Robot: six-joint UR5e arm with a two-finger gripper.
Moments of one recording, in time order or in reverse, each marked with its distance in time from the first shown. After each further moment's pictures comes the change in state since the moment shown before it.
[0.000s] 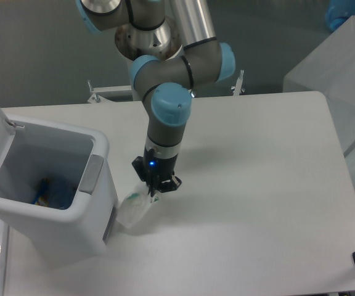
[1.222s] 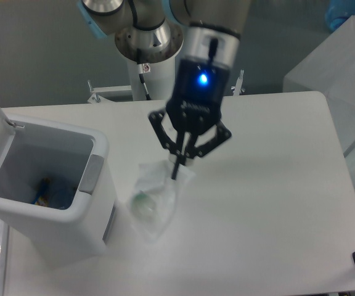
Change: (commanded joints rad) arm 0.058 0.198 0.321 0.000 -0.345 -0.499
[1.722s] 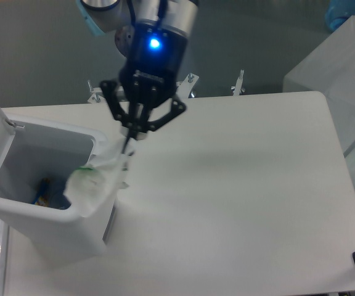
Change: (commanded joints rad) arm -0.110 0.078 -0.096 -0.006 0.015 0.245
